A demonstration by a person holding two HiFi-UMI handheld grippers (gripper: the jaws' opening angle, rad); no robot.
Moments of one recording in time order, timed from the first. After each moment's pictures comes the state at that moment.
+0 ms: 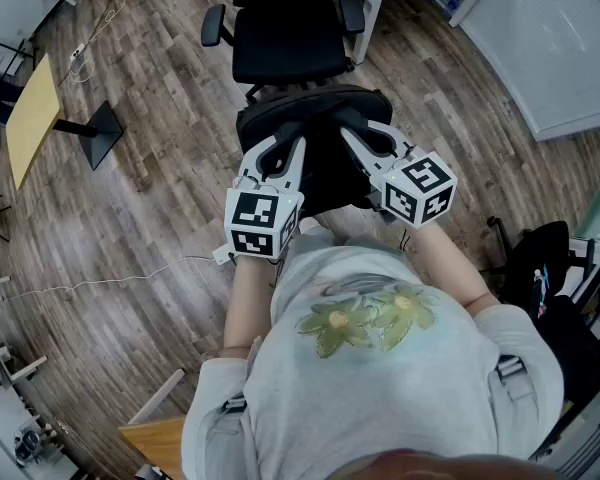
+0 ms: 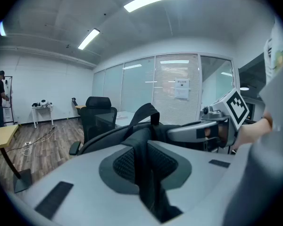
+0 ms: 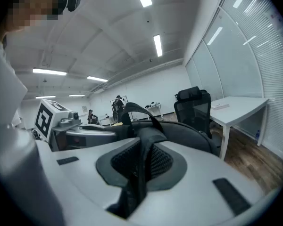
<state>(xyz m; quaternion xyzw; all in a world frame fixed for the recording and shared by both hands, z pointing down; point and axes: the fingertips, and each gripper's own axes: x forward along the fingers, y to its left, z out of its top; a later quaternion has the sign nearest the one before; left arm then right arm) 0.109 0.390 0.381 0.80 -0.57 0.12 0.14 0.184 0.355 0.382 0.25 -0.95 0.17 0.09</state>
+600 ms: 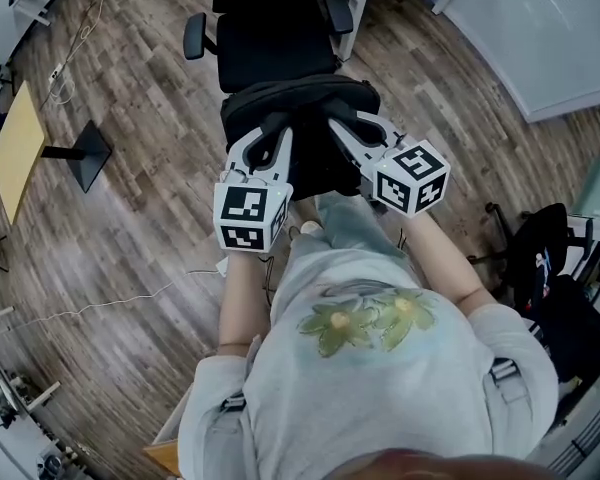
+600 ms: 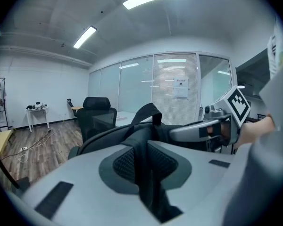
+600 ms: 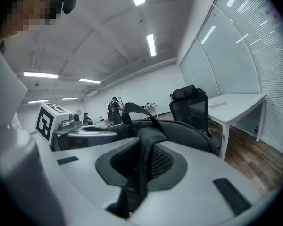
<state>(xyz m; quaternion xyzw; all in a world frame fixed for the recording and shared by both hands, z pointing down) 0.070 0.339 0.385 0.81 -0.55 0.13 0.13 0.150 0.311 0.387 0.28 -0.94 0.19 0.08</state>
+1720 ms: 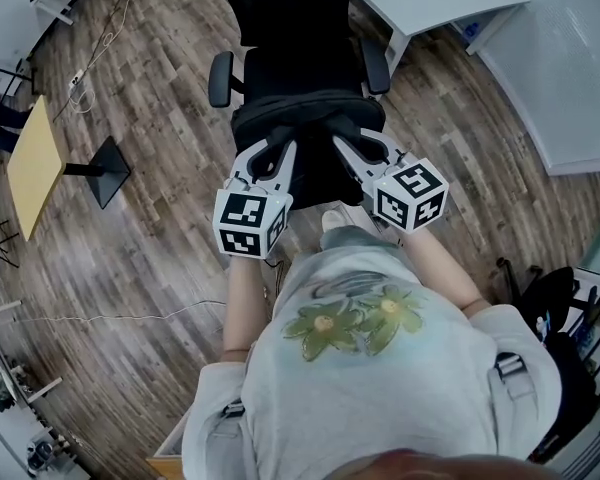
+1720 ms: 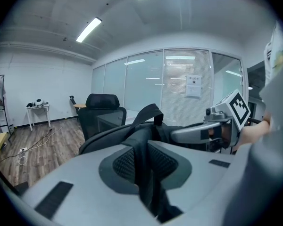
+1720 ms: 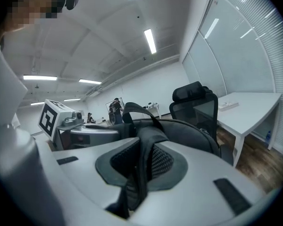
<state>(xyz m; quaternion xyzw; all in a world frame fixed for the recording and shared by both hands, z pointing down) -0.003 0.159 0.397 0.80 -0.57 0.14 0.15 0.078 0.131 0.401 0.25 -0.95 0.20 0.08</state>
